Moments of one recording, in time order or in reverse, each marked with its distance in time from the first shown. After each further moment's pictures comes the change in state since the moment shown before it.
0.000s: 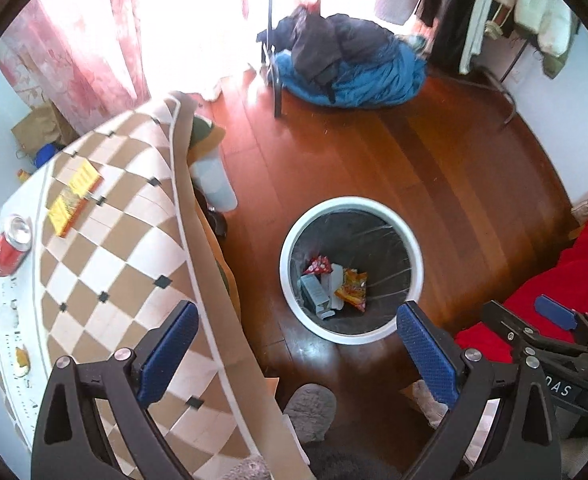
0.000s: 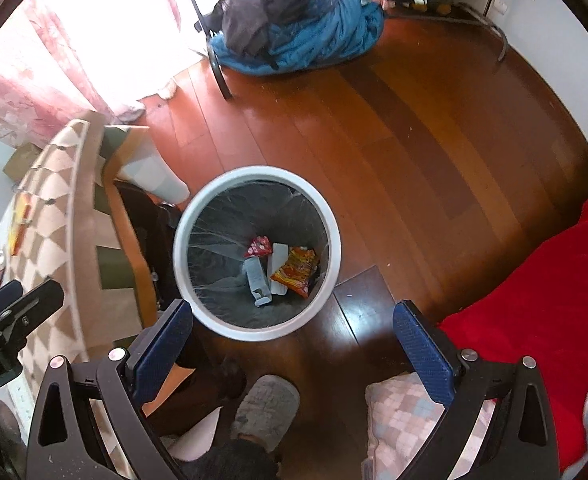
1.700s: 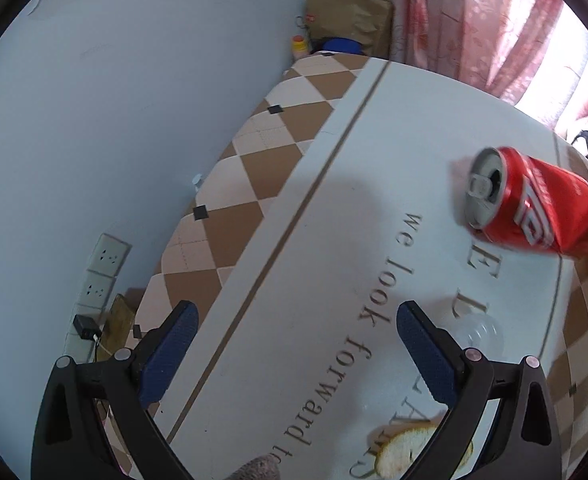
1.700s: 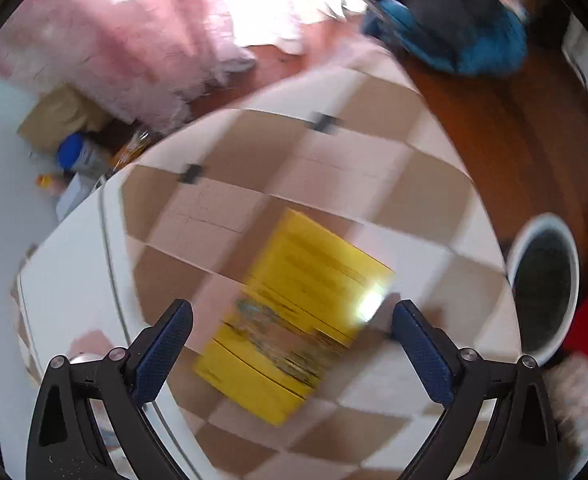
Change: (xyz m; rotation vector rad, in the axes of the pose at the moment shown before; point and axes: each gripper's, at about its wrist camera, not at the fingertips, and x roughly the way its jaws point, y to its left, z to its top) left arm 0.006 0.490 -0.139 -0.681 0.043 0.482; right arm 0.134 0.526 0.076 -0.124 0.116 -0.013
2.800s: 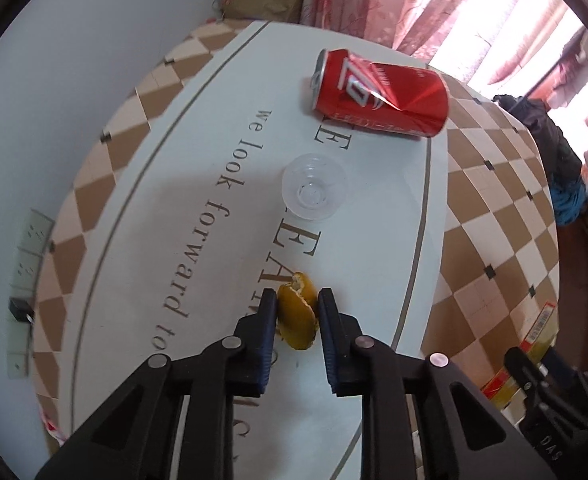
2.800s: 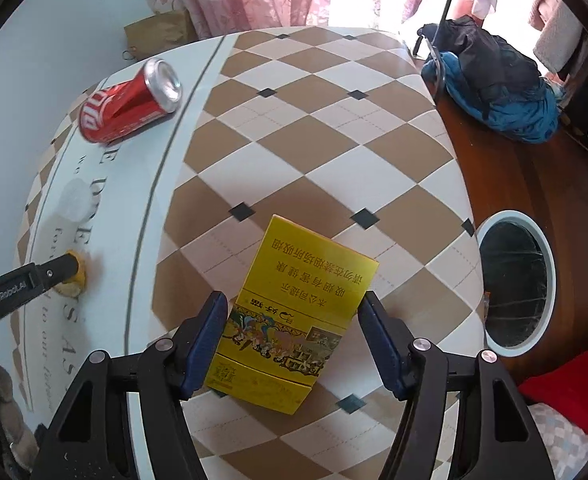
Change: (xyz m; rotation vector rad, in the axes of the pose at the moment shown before) left arm -0.033 -0.042 -0.070 0.098 0.037 -0.277; right arm -0.076 -0.075 -0.227 -0.348 -0.125 0.081
